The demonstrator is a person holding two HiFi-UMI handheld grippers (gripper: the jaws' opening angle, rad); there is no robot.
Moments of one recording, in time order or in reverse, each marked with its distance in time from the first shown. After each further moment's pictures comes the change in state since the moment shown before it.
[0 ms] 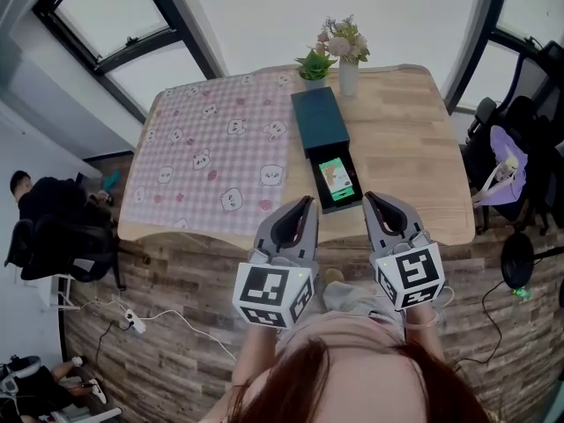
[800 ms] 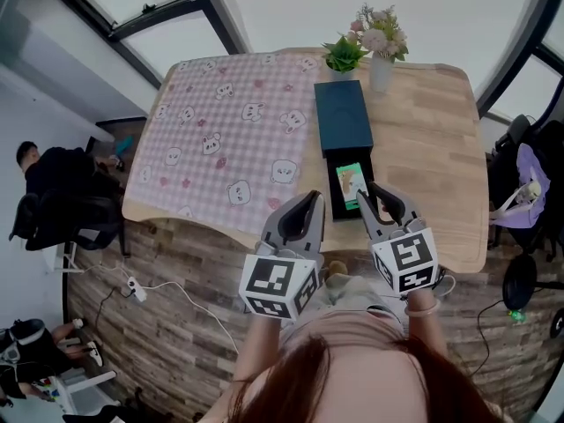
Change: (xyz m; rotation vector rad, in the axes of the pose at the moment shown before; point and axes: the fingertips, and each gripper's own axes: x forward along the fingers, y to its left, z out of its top) left arm 0.068 0.052 -0.019 -0.092 0.063 0.115; right arm 0.105 -0.024 -0.038 -0.019 0.145 0.172
